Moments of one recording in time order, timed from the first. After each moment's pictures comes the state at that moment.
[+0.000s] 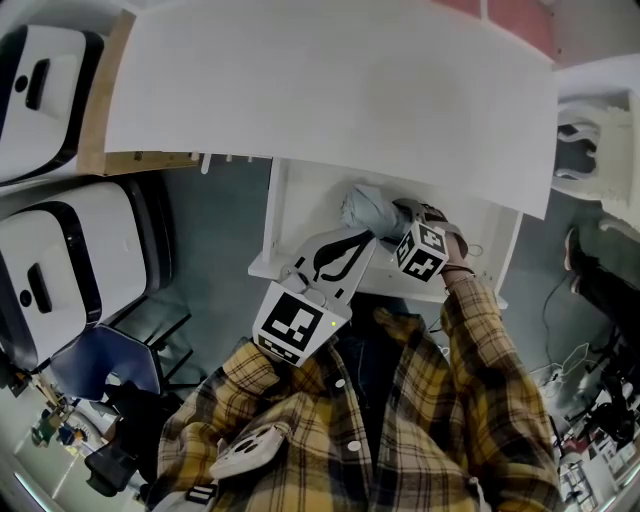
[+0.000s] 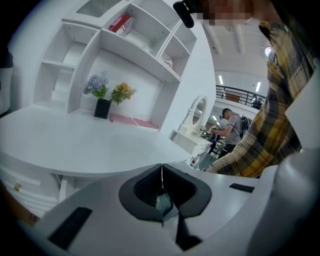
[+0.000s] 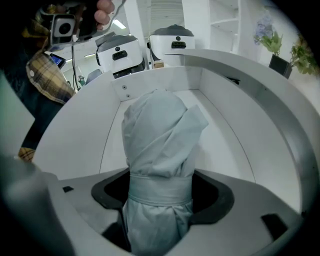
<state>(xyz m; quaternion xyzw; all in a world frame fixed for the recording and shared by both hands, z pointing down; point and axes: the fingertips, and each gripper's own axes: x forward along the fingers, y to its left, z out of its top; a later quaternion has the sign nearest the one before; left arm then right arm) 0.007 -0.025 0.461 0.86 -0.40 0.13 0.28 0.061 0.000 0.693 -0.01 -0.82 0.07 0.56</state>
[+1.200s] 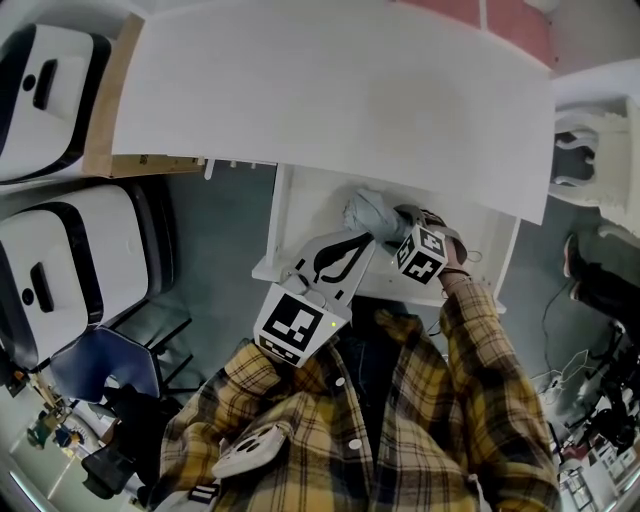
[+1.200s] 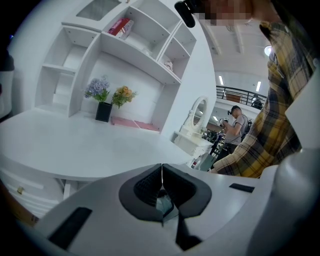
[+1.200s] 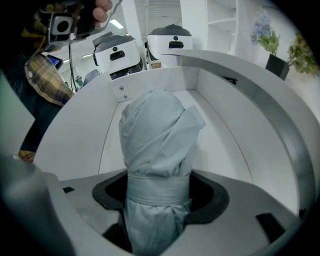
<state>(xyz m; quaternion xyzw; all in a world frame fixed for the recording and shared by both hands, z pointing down) 0.001 -0.027 0.454 0.86 -0.41 0.13 0.27 0.060 -0.005 0.692 0.00 -0.82 0.07 0.57</state>
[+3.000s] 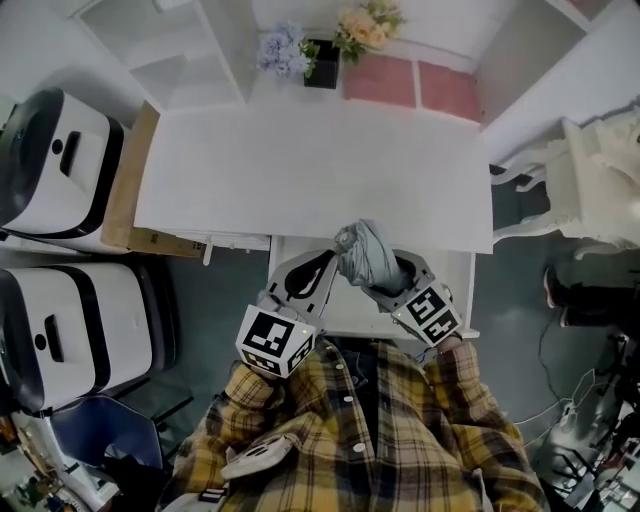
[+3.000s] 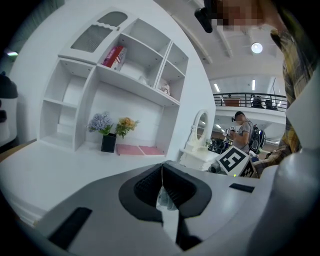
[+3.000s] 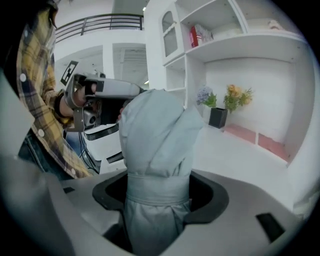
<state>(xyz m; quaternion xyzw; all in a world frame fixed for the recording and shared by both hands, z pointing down) -0.033 -0.063 0.366 0.87 -0.45 0.07 0.19 0.042 -0.048 0.481 0.20 -0.91 0.12 0.33</state>
